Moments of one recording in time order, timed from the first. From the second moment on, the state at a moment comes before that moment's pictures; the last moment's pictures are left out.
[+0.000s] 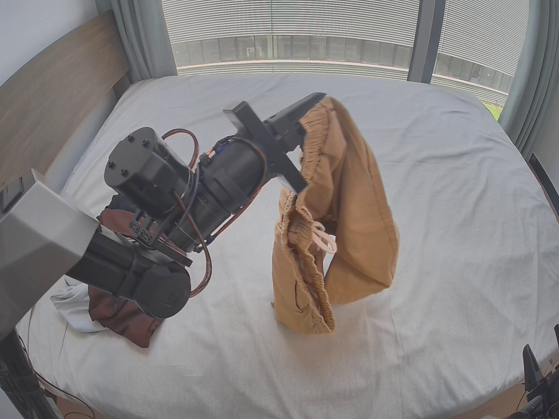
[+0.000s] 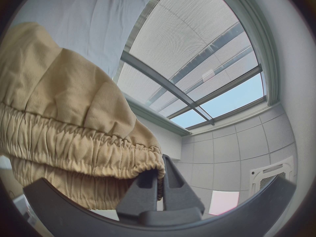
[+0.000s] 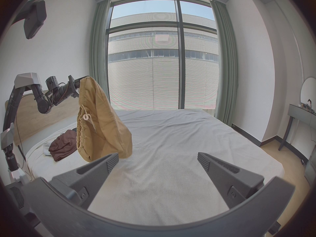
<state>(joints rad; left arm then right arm) -0.65 2.04 -1.06 -1.55 -0.34 -2.02 0.00 0.02 -0.02 0.00 0.00 0.01</state>
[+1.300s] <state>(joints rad) -0.30 1.94 -0.57 -1.55 -0.69 -1.39 0.00 0.02 -0.02 0.00 0.00 0.00</state>
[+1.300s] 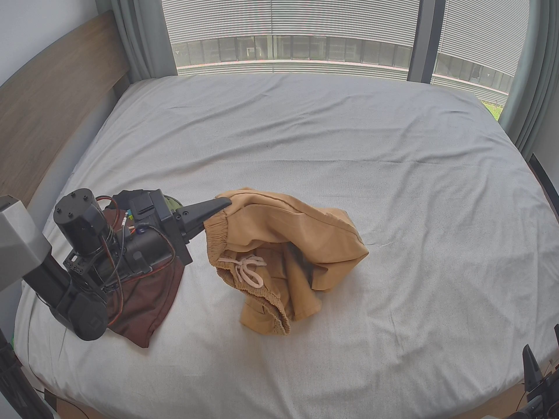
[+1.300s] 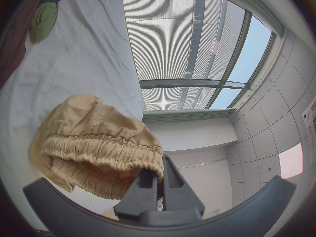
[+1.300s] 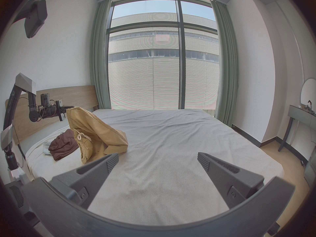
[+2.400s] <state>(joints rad) -0.14 2.03 -0.52 -1.55 -0.83 -1.01 0.00 0.02 -0.02 0.00 0.00 0.01</state>
